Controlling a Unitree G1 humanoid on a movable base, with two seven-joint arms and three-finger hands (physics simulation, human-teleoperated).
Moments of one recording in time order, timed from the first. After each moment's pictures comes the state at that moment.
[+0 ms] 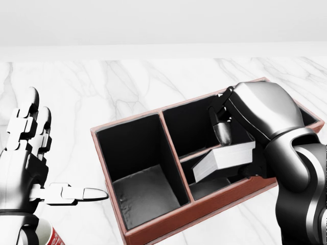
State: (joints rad) left arm 0.01 0.05 0.11 -0.41 0.02 0.09 -0.10; right arm -0.41 -0.21 -0.07 -0.41 -1.06 0.09 0.70
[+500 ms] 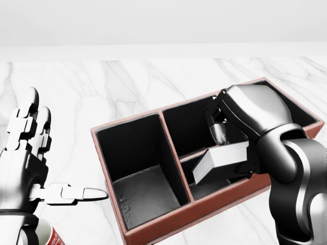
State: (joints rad) left arm 0.01 0.05 0.11 -0.41 0.03 0.09 -0.10; right arm -0.44 -0.21 -0.06 -0.30 -1.07 0.07 0.68
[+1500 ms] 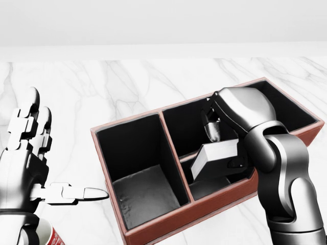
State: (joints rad) left arm 0.01 0.05 0.11 -0.40 0.03 0.09 -0.10; right arm -0.49 -0.21 -0.04 -0.06 -1.09 0.02 0.54
